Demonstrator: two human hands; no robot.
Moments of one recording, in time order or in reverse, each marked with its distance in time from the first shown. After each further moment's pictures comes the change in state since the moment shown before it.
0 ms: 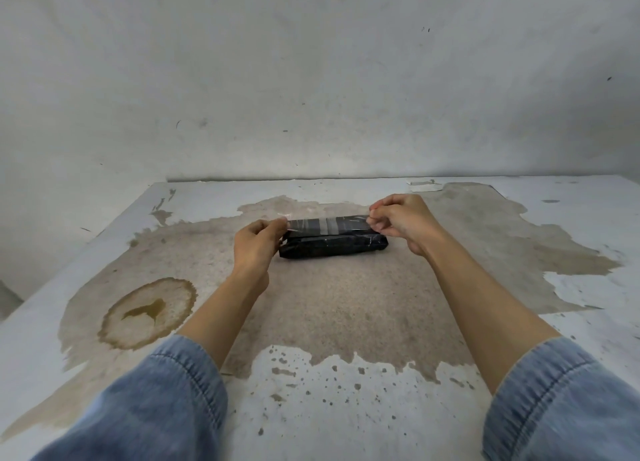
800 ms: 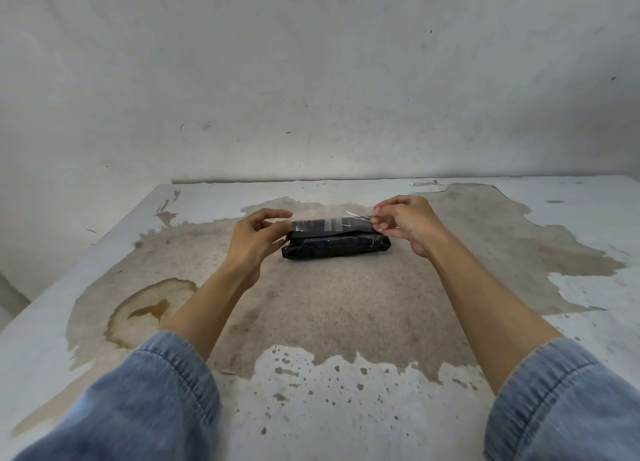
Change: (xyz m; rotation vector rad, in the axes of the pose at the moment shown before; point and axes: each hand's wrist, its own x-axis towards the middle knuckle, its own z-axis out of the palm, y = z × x) left_hand 0.000 0.016 -0.015 0.116 -0.223 0.107; right_hand -0.003 0.000 -0.003 0.098 -0.010 0.018
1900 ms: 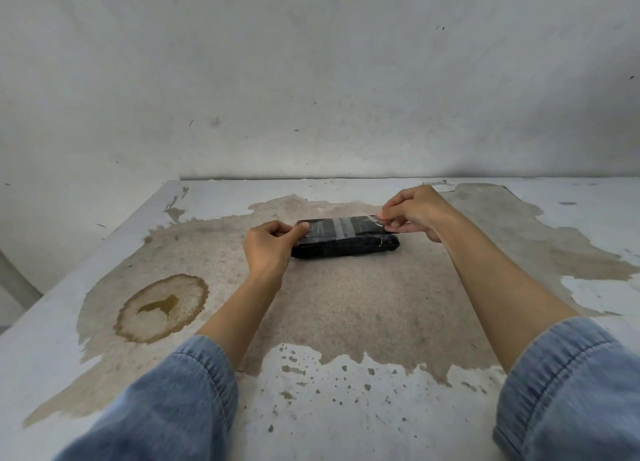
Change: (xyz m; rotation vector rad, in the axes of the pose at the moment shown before) left_hand -0.010 -0.008 0.024 0.188 0.329 -0.020; right_hand 0.011 -0.016 -0.005 -0.228 -0.094 0.034
